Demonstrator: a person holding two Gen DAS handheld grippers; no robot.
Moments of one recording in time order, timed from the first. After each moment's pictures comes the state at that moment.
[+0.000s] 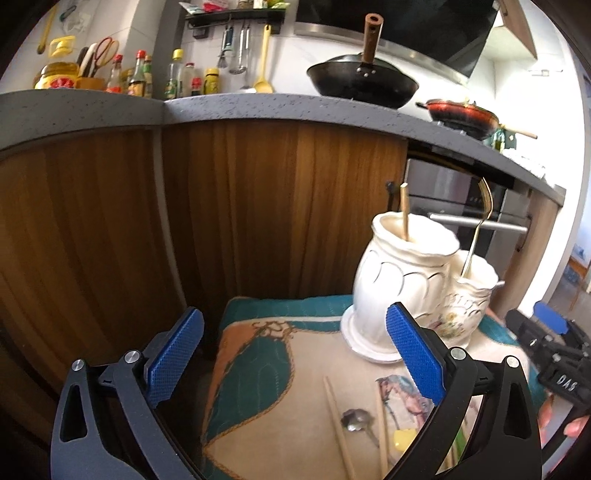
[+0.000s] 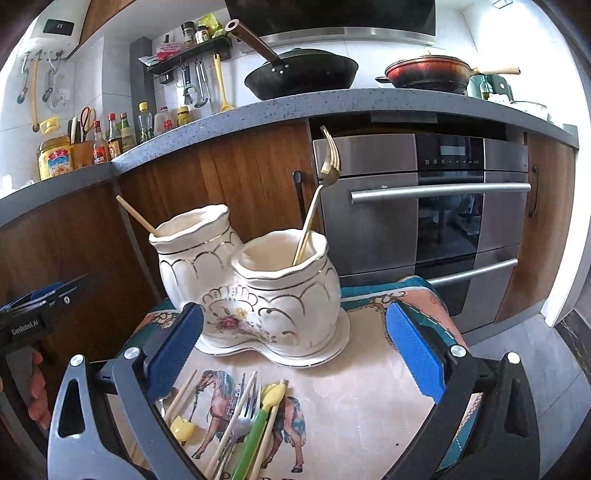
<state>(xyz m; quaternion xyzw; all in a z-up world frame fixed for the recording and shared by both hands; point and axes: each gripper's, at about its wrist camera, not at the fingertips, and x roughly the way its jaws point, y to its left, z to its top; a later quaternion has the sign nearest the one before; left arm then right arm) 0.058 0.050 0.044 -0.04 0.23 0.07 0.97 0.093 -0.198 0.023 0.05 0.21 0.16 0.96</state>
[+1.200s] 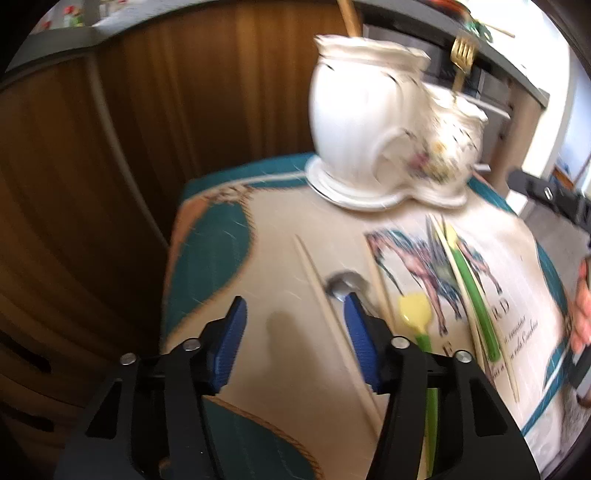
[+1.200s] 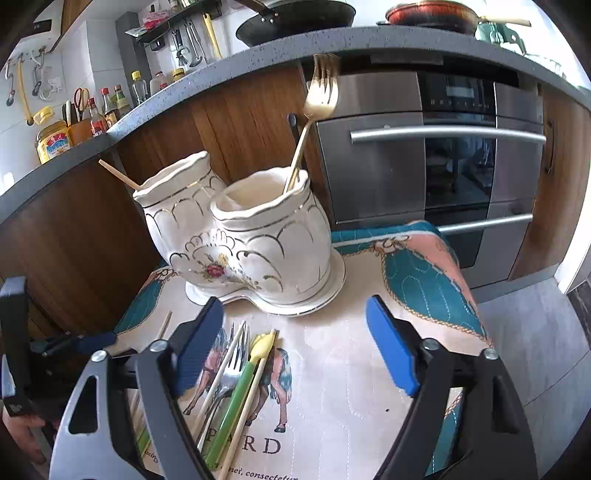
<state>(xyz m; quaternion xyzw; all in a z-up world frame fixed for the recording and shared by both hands) 0.059 0.017 -0.035 0.02 0.42 -0.01 0.91 0.109 -0.217 0.002 0.07 0.32 0.20 0.92</state>
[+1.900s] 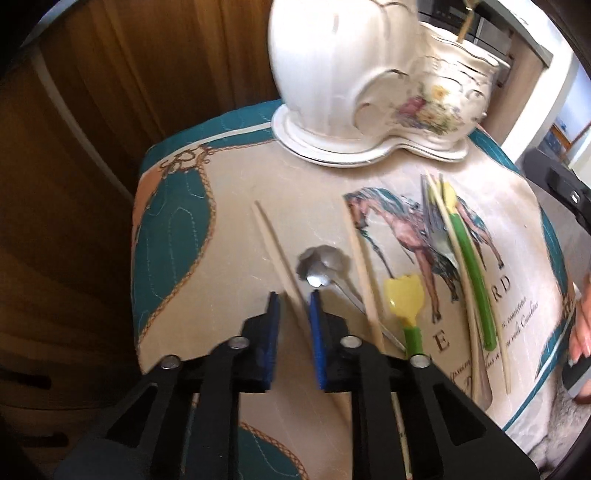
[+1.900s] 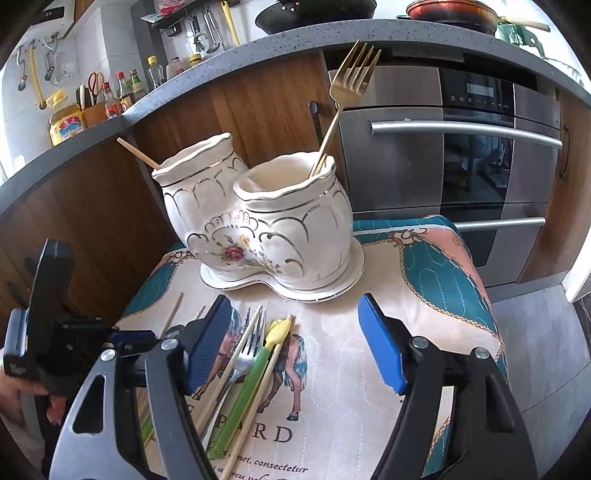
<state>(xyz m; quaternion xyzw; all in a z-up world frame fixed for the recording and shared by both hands) 0.100 0.005 -0.044 0.04 0.54 -0.03 0.84 0.103 -0.207 0.002 0.05 0.33 0.23 0.91</state>
